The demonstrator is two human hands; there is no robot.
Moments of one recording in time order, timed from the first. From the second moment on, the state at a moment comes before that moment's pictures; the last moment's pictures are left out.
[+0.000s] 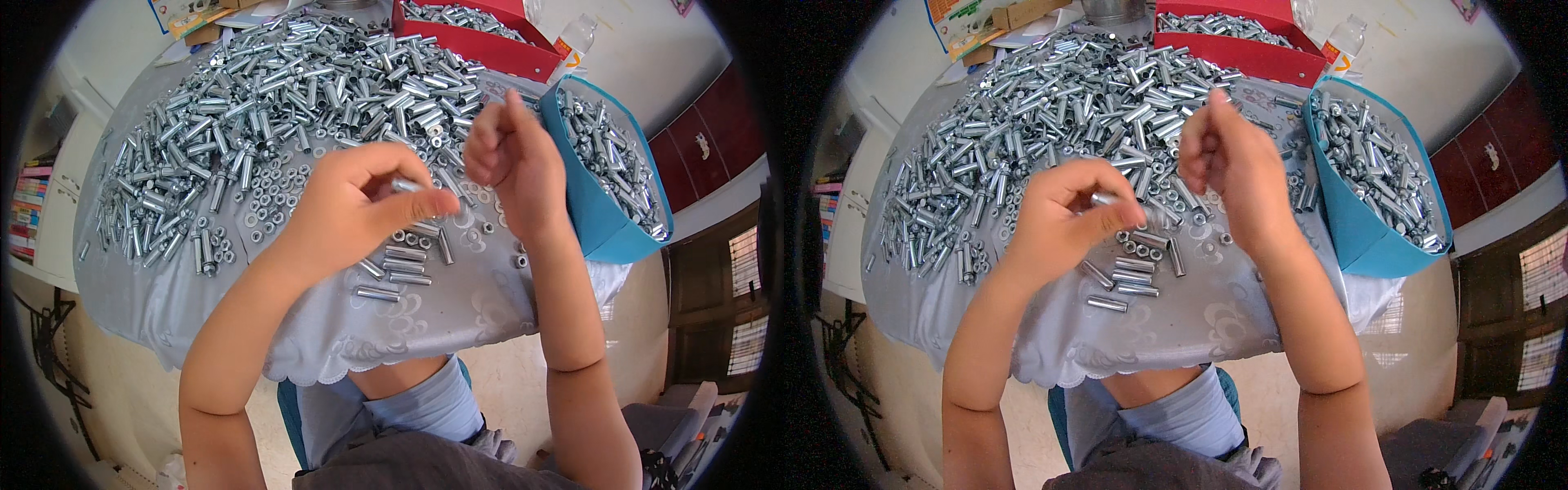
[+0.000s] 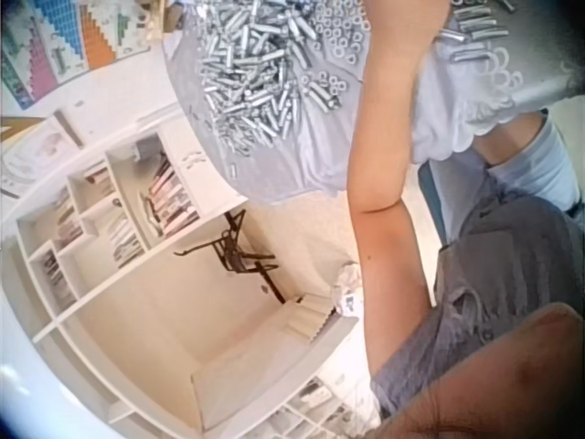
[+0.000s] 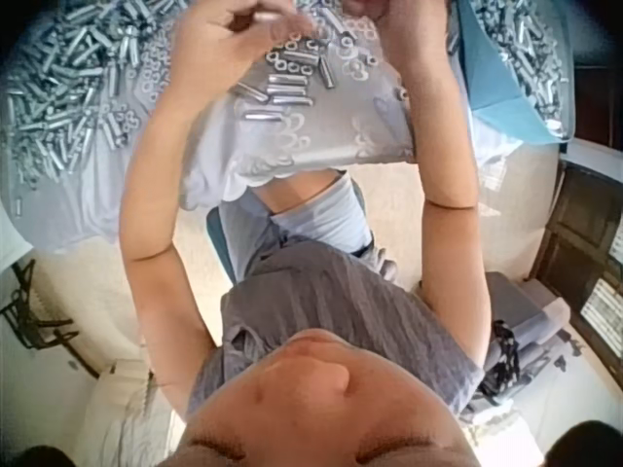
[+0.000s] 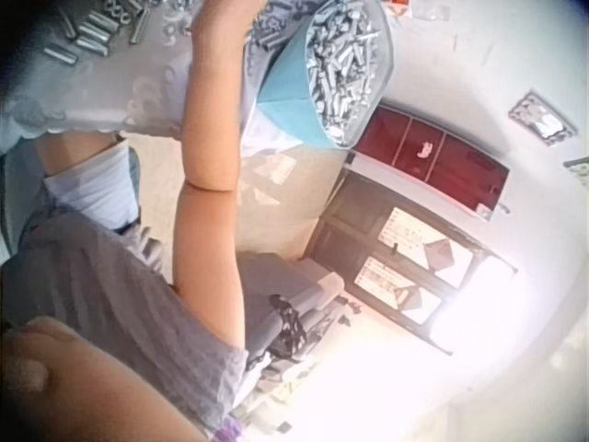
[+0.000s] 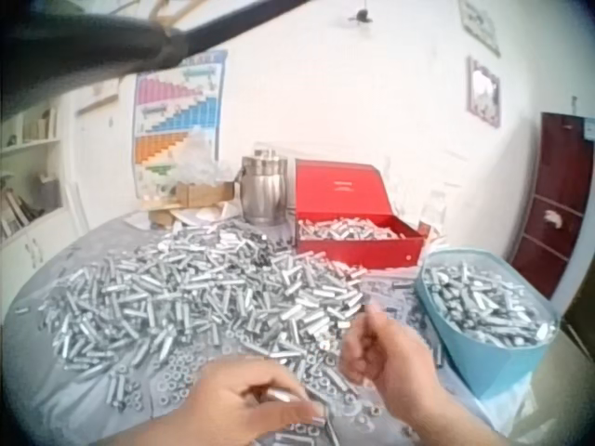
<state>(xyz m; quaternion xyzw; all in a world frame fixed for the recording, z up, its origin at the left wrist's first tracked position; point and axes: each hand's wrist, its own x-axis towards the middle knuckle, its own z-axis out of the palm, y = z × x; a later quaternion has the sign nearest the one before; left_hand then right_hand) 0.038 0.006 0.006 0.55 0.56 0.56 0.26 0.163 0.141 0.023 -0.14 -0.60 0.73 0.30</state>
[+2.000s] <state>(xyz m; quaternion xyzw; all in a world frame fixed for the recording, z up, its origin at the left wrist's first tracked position) 0.018 0.024 -0.023 0.59 0.71 0.36 -0.09 0.176 0.177 0.026 -0.11 -0.46 0.79 0.40</state>
